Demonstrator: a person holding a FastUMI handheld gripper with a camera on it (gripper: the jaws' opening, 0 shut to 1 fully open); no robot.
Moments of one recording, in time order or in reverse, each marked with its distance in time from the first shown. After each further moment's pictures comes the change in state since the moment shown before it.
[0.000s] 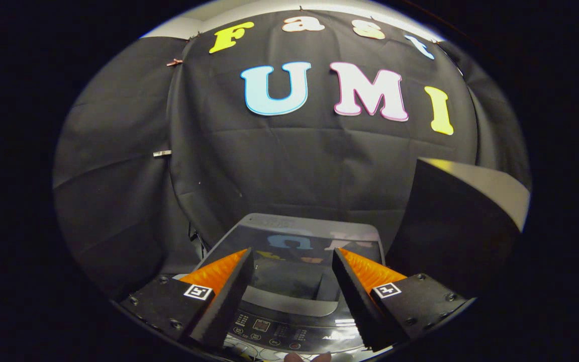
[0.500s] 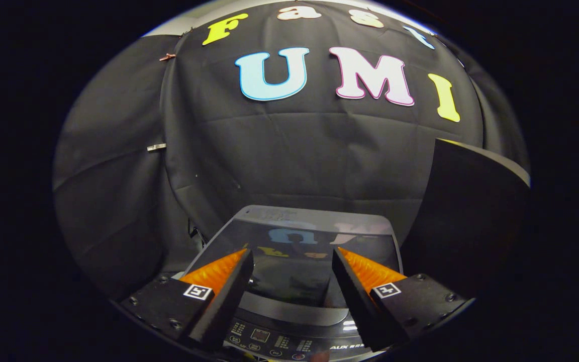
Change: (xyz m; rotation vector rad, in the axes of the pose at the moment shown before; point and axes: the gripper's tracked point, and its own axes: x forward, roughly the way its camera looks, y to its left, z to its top) arm 0.058 0.002 -0.052 0.070 0.122 0.018
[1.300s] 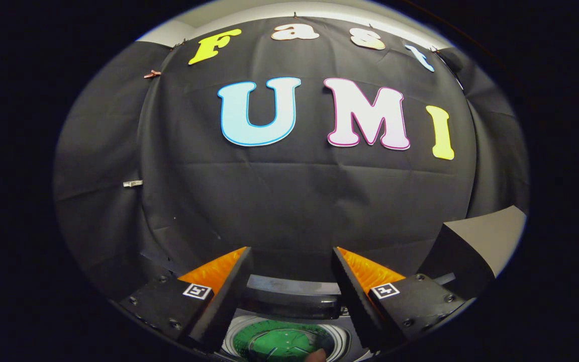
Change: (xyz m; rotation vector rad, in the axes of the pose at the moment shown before) arm 0.052 0.002 0.141 -0.032 -0.218 -0.100
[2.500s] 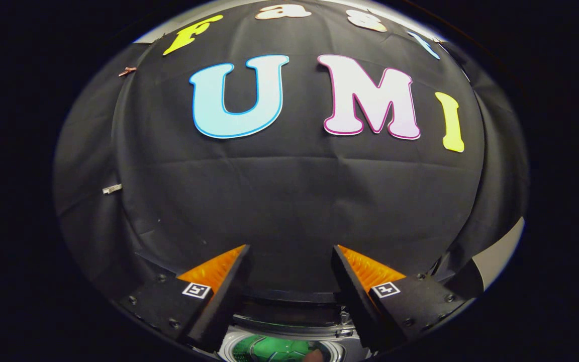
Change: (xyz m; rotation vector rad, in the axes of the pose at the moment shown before) arm 0.107 -0.021 0.037 0.032 0.105 -0.031
